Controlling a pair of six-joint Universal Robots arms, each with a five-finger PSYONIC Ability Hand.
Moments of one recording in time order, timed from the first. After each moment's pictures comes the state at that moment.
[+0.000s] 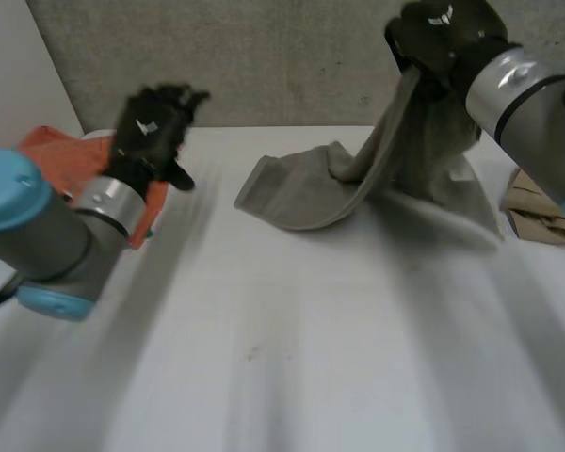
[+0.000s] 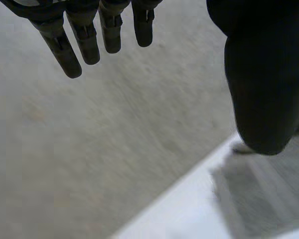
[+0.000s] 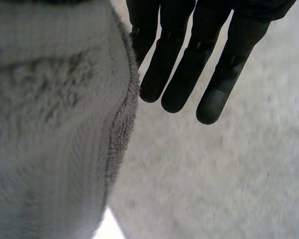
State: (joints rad) left arm 4.37 -2.03 -1.51 3.72 -1.36 3.35; right arm 1.96 -1.18 0.92 0.13 1.33 2.57; left_hand 0.19 0.20 0.21 0.20 0.04; right_hand 1.13 1.17 1.18 1.20 1.00
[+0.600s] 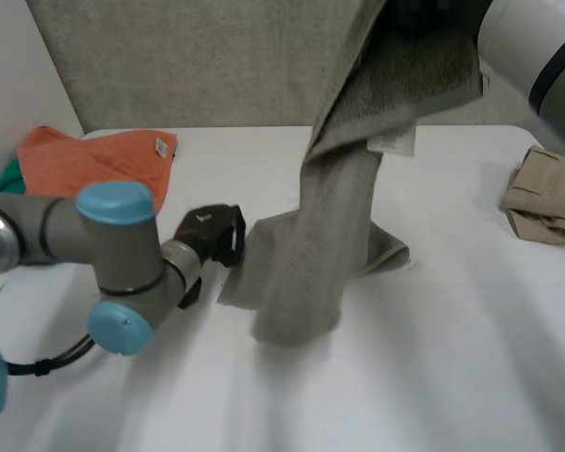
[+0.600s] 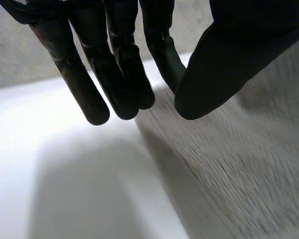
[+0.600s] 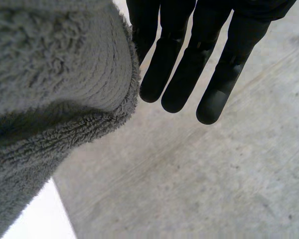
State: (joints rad) left arm 4.25 -2.32 -1.25 3.27 -1.48 3.07; right arm 2.15 -1.40 0.93 0.22 1.44 2.58; left_hand 1.14 1.15 1.15 1.15 0.95; right_hand 1.13 1.17 1.18 1.20 1.01
